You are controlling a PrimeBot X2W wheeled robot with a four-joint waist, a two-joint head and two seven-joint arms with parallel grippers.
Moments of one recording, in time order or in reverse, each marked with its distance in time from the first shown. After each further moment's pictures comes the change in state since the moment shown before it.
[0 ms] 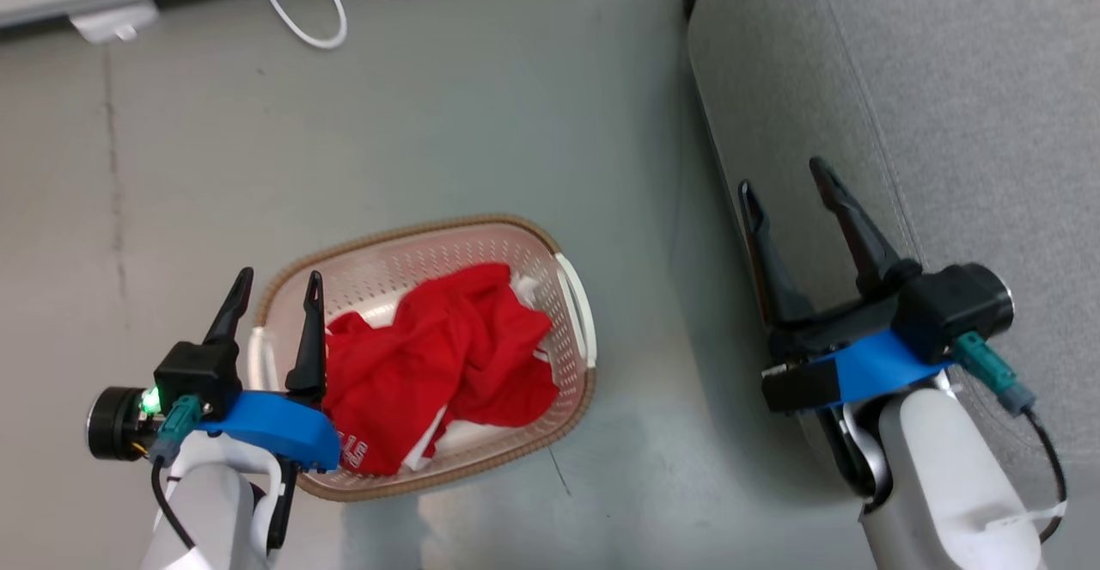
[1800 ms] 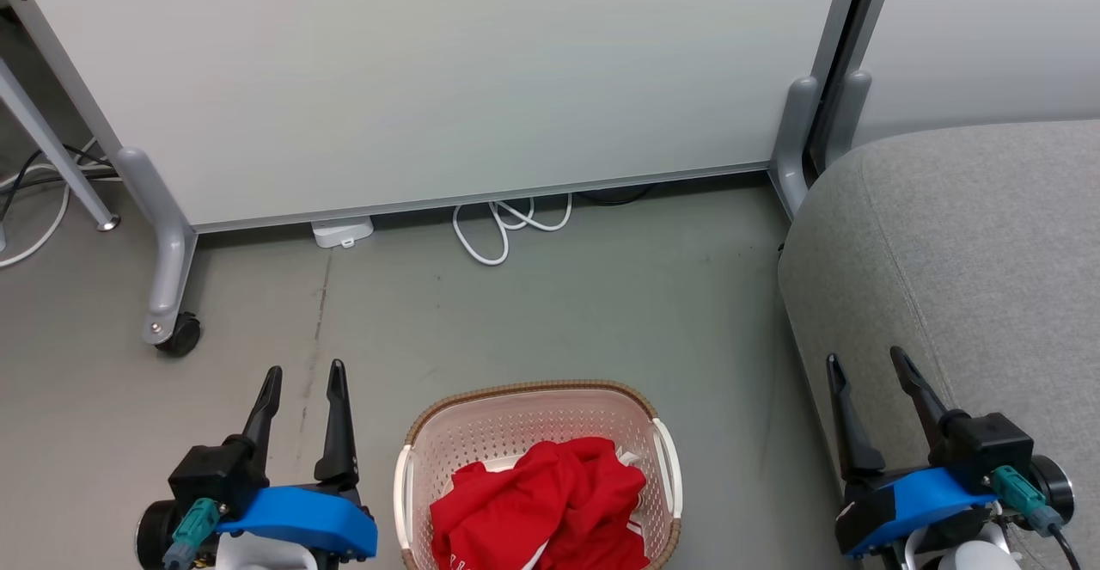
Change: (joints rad) left arm 0.210 -0.092 0.027 -0.122 -0.107 0.012 0.017; right arm 0.263 0.003 -0.182 0.106 -0.027 -0.001 0.019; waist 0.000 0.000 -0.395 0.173
